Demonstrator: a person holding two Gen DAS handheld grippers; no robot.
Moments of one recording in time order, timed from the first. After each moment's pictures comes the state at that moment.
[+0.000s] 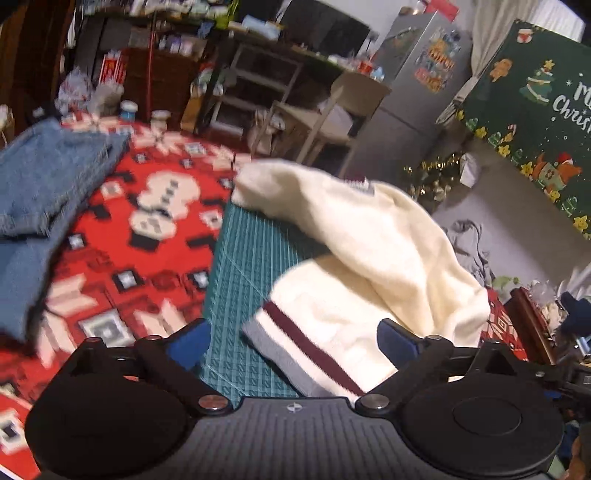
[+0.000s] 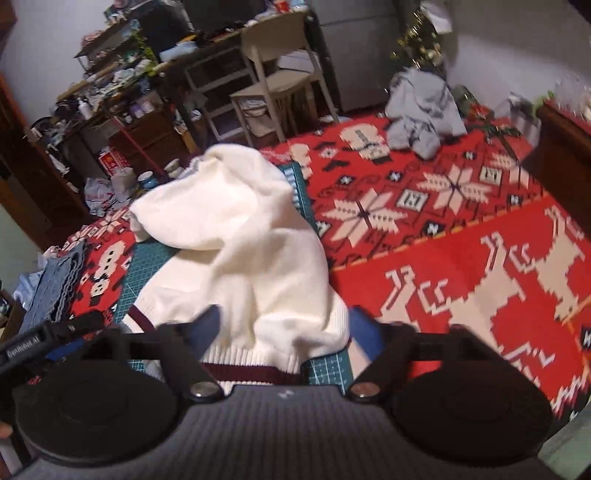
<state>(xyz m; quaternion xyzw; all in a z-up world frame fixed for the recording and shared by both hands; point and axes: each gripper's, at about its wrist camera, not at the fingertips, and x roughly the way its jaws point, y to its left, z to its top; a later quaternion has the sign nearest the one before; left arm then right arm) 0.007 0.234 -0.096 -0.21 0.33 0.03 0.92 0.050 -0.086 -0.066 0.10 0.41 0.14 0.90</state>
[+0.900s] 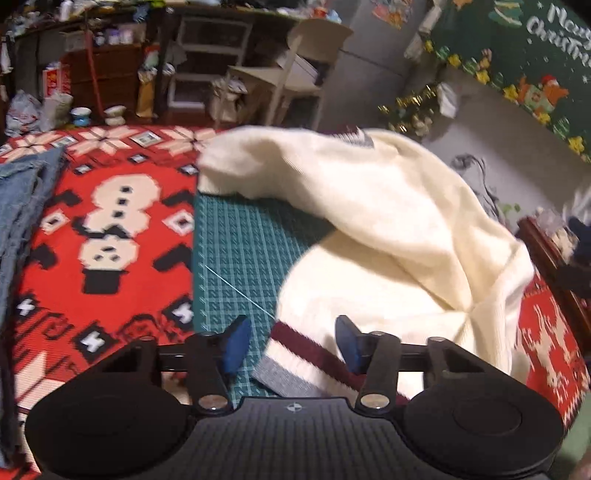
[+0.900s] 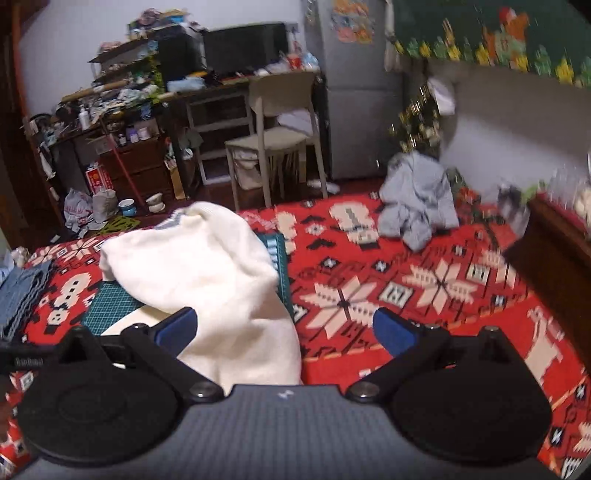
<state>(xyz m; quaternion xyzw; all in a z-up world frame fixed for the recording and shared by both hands) 0.076 0.237 -0.128 -0.12 0.40 -0.05 0.91 0.081 -0.080 -0.056 0.03 0.33 0.11 0.94</state>
